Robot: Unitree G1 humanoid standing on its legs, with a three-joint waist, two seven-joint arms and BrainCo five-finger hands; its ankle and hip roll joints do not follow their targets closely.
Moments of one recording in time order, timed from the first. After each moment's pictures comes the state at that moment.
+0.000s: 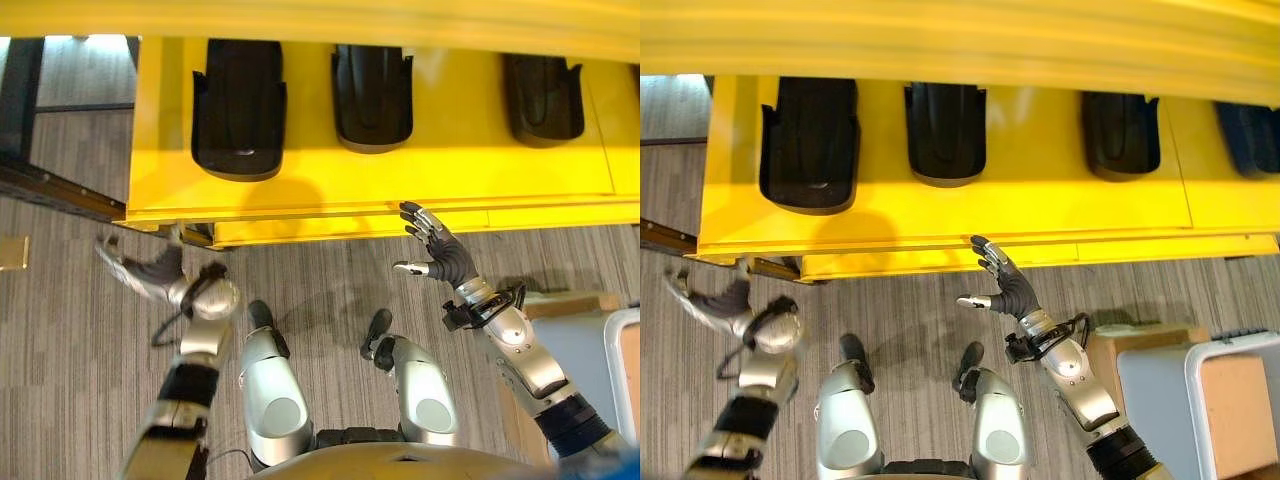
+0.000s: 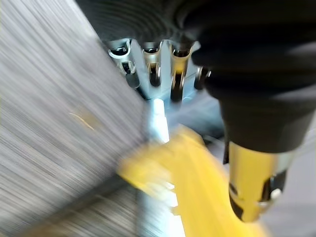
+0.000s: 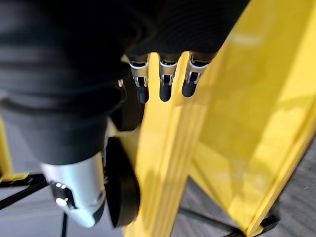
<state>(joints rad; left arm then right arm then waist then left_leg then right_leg) -0.06 0.32 -0.04 0.27 -0.22 -0.12 1.24 -0.06 -0.47 0.36 -0.09 0.33 -0.22 0.02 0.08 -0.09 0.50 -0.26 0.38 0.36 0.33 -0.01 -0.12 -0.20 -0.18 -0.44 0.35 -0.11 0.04</state>
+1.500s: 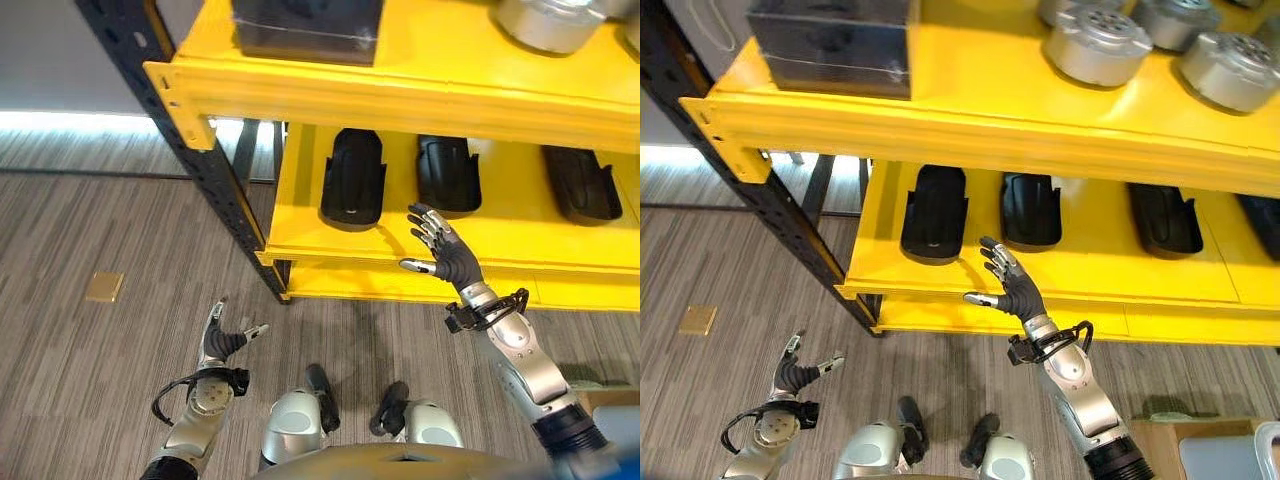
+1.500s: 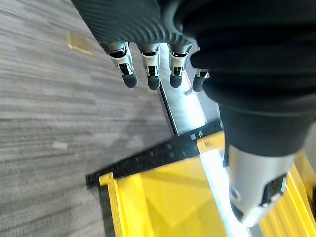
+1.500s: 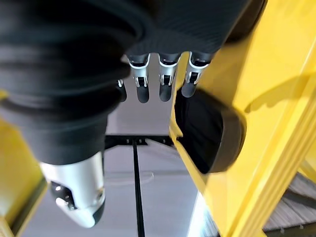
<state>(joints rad) 0.18 0.39 -0.21 0.37 -0.10 -0.07 0.41 -0.02 -0.42 0.28 -0.09 0.37 -0.15 0.04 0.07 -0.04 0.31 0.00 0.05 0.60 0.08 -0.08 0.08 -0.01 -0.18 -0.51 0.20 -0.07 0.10</state>
